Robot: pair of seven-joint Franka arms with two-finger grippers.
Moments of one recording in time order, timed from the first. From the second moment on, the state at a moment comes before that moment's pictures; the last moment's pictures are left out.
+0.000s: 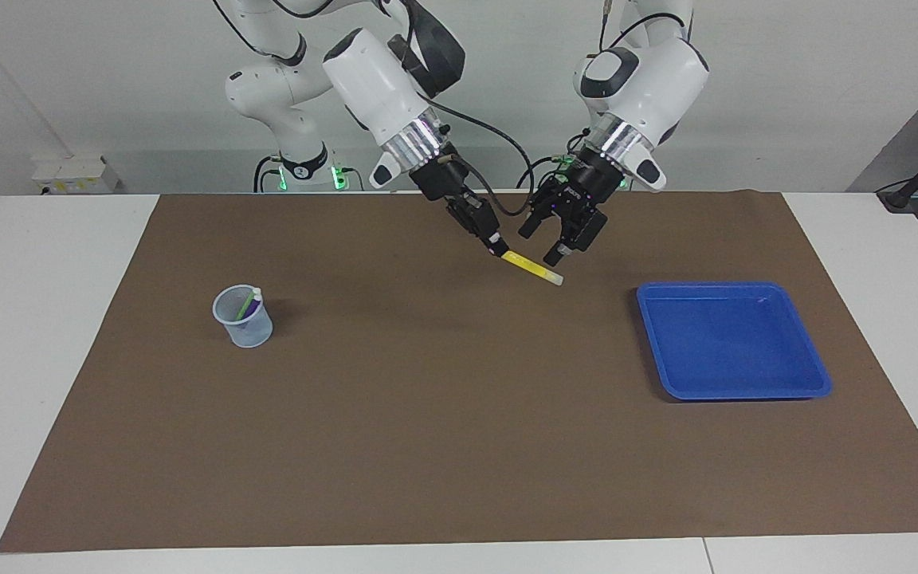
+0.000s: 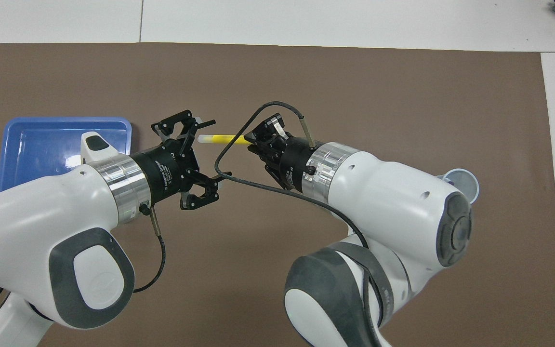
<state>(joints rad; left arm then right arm) -0.48 -0.17 -0.03 -2.16 -0.83 2.65 -1.54 0.56 0.06 0.04 -1.91 0.57 2.70 1.24</state>
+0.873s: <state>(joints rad) -0.53 -0.10 -0.03 -2.18 -0.83 2.80 -1.54 0.56 0.06 0.04 -1.91 0.57 2.70 1.24</state>
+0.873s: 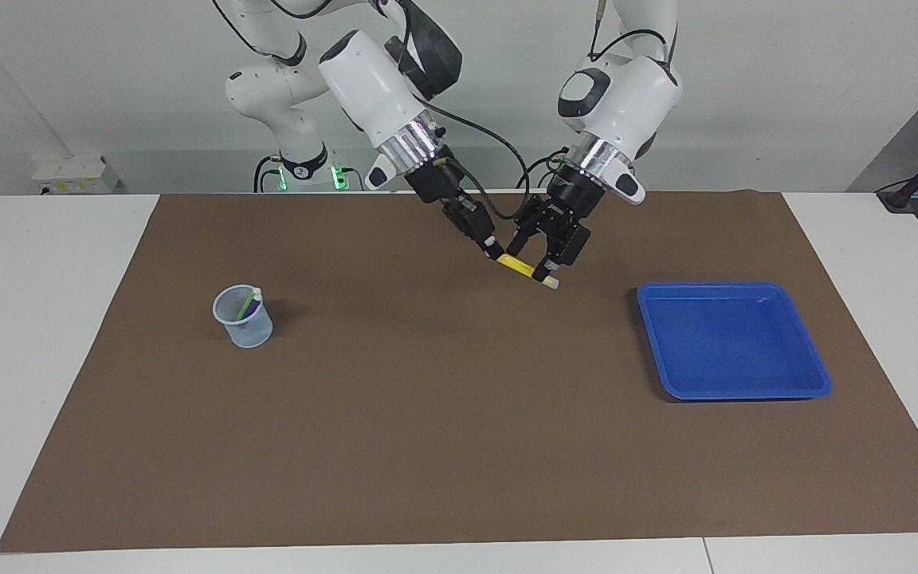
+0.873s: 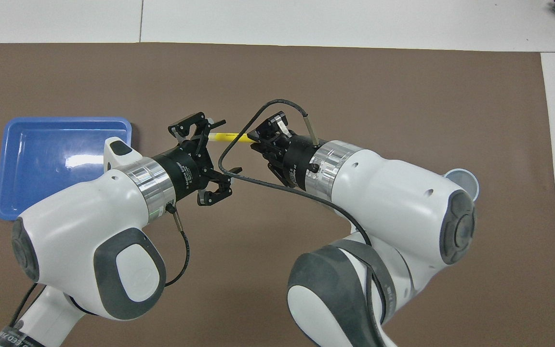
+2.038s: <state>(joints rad) -0.56 -0.09 -0.03 -2.16 -0.83 2.82 -1.55 0.56 0.06 0.04 -1.92 0.57 2.69 1.23</state>
